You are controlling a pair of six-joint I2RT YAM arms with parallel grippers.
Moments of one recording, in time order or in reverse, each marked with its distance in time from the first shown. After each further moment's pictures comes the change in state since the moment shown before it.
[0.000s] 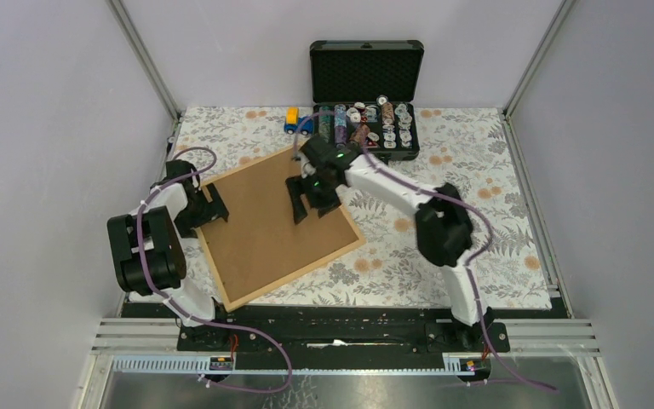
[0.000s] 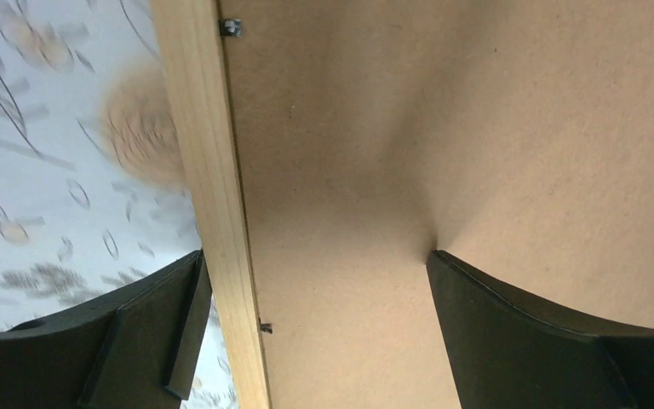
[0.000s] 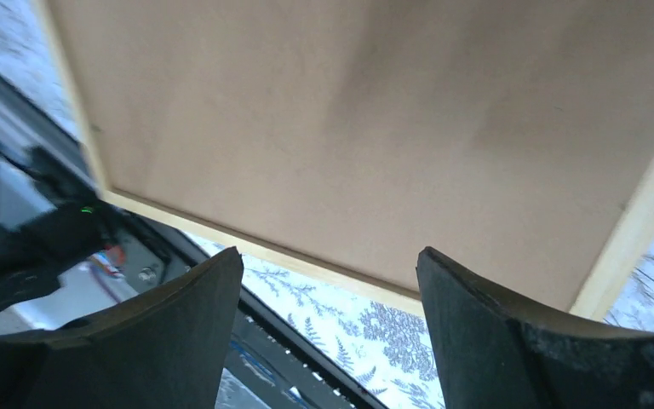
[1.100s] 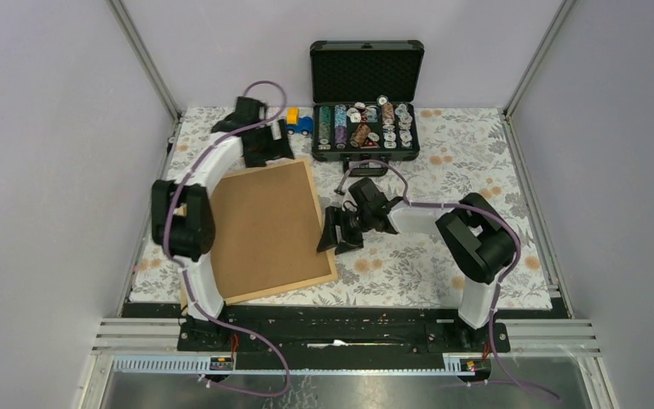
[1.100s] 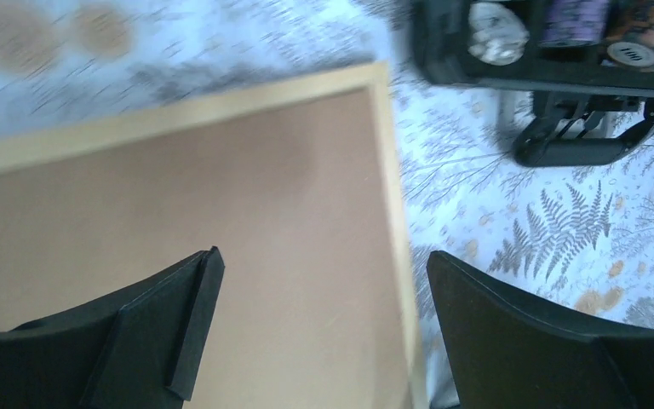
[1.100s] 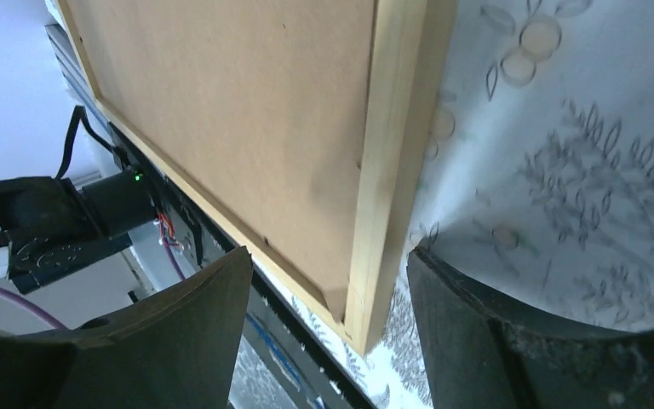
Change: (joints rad) left arm -0.391 0.196 0.550 -0.076 0.148 -0.116; right arm -0.150 -0.332 -0.933 0.834 -0.298 0.310
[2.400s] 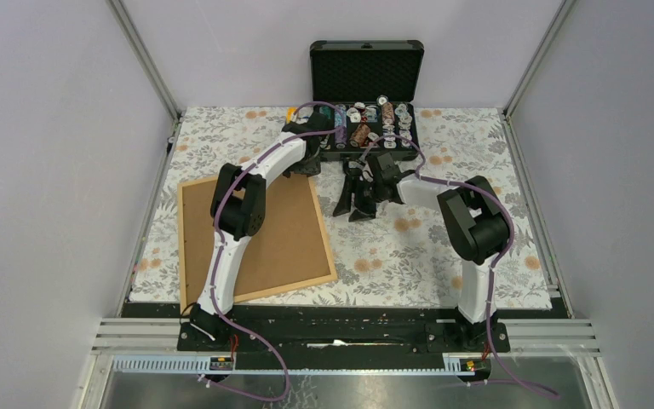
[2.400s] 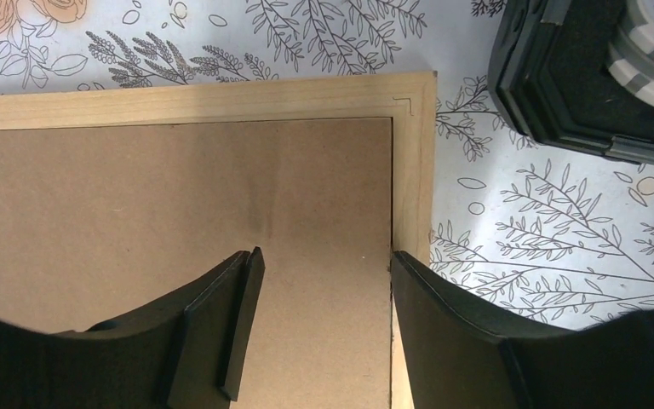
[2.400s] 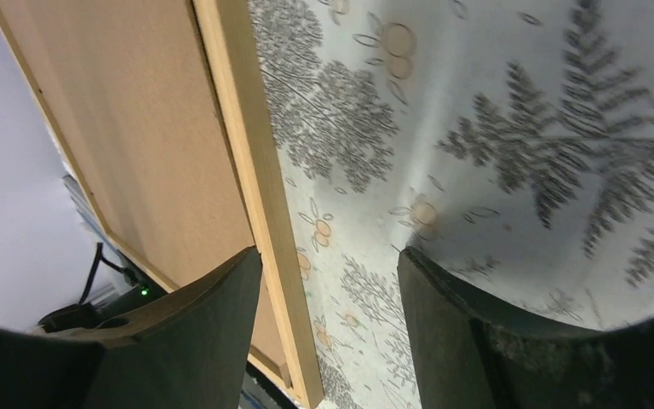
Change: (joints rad) left arm -0.338 0.507 0.509 -0.321 -0.615 -0.150; right arm -0.185 0.097 0.168 -0.112 0.064 -0.011
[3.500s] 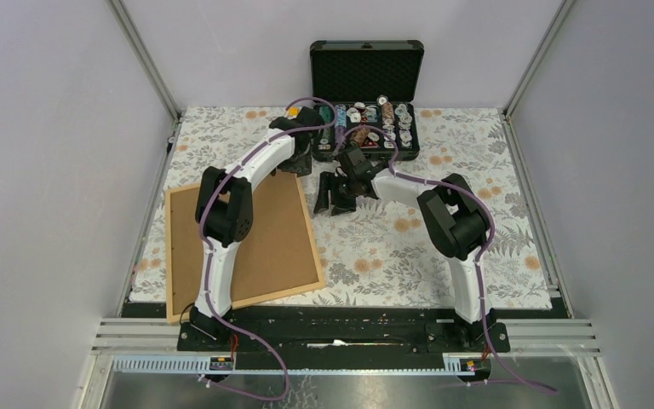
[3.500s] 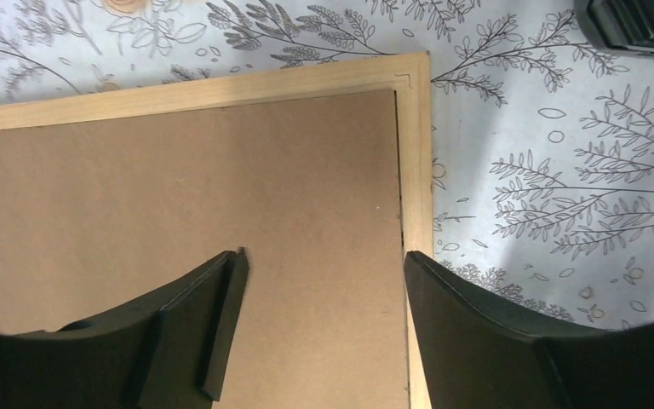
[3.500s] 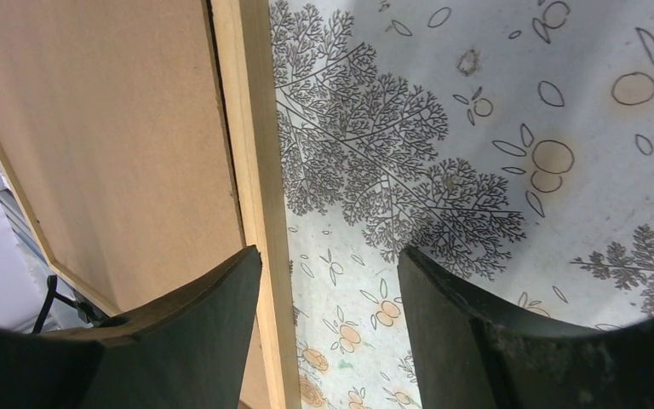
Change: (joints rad) left arm 0.013 -0.155 -0.098 -0.071 -0.053 0.086; right arm 0.139 0.134 0.260 -0.116 0.172 -0.054
